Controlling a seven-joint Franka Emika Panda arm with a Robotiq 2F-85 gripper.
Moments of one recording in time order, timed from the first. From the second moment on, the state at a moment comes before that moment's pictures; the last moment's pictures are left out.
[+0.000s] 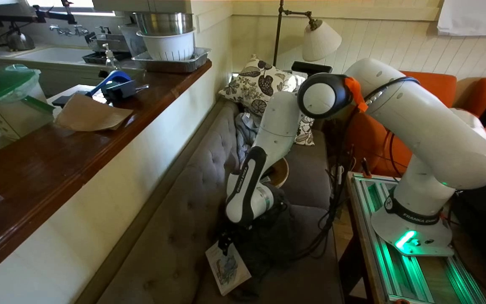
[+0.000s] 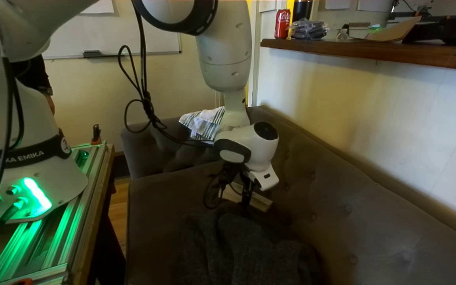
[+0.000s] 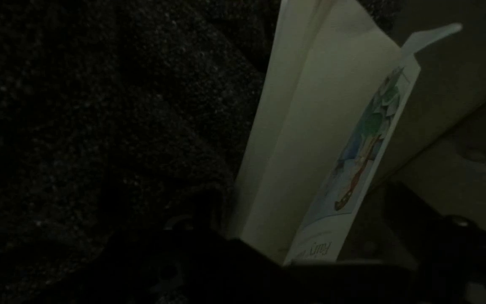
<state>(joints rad) -0.31 1.12 0.31 -1.92 0.35 2.98 0.04</state>
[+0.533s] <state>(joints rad) -0.29 1.11 0.31 -1.93 0.35 3.00 0.03</state>
